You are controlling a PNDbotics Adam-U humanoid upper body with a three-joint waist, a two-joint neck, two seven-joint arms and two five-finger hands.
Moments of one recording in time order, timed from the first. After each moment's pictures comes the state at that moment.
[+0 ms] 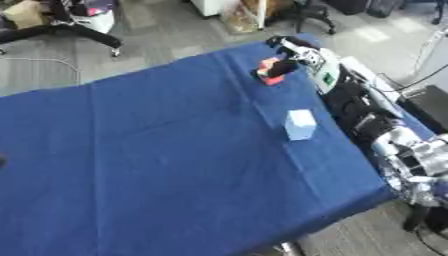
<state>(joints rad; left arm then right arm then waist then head) -0.24 0.25 -0.03 -1.89 -0.31 0.01 -0.04 -0.92 -0.48 -0.11 -0.60 0.81 -0.04 0.17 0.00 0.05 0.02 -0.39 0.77</state>
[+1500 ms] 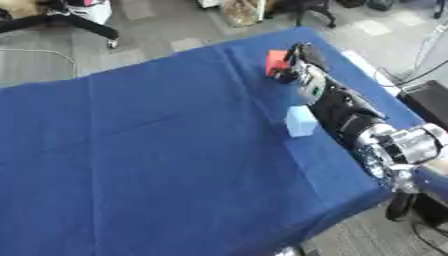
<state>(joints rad) -0.25 0.23 -0.04 -1.89 -0.31 0.01 -0.05 -0.92 -0.49 -0.13 -0.42 0.77 0.12 -0.32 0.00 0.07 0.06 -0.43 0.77</state>
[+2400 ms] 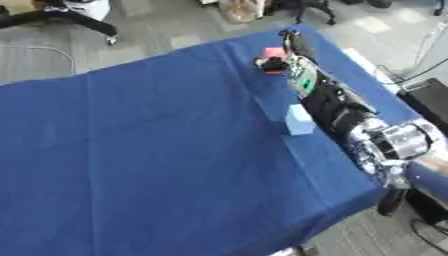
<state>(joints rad) -0.26 0.22 -0.04 -1.89 -0.32 0.01 -0.05 -0.95 -0.49 -0.14 -0.45 0.76 0.14 -0.33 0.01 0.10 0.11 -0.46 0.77</state>
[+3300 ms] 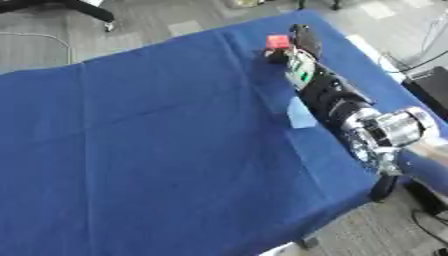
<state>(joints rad) -0.27 0.21 -0.04 -1.90 -0.32 0.01 -0.05 -0.95 -0.53 -0.15 -0.40 0.69 0.25 -0.44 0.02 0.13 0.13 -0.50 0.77</state>
